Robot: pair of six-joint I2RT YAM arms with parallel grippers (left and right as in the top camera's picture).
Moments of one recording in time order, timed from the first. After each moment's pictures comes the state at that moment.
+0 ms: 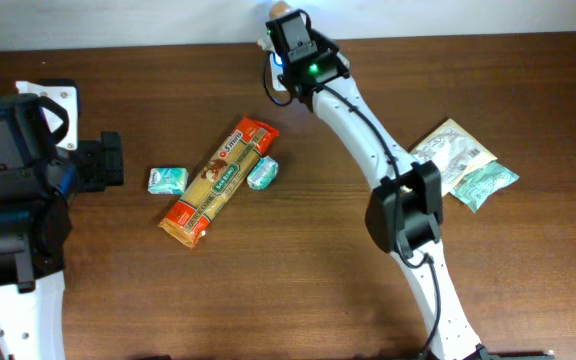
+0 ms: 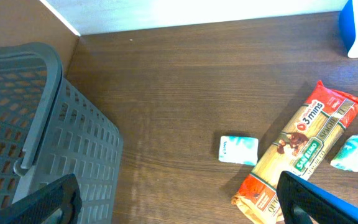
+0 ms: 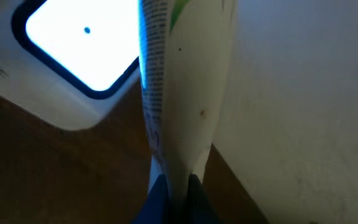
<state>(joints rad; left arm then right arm) 0.10 1.23 1.62 -1.10 -0.17 0.16 0.46 2.54 2.50 -0.74 0.58 -0.66</state>
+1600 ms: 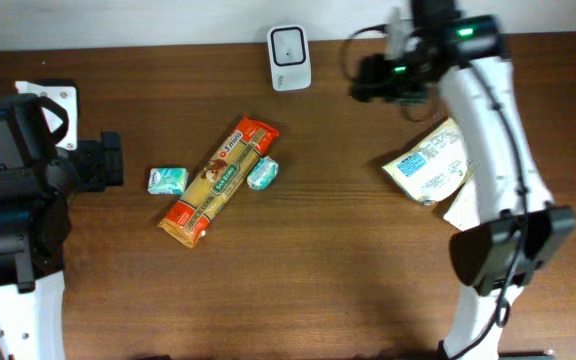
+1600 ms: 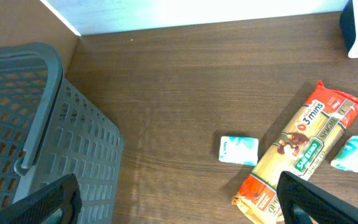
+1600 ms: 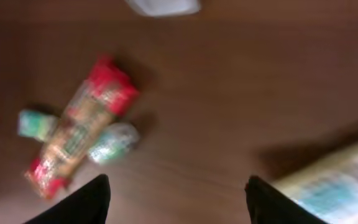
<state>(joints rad) 0.10 1.23 1.62 -1.10 -0.17 0.16 0.22 2.07 2.20 -1.24 -0.30 0.20</state>
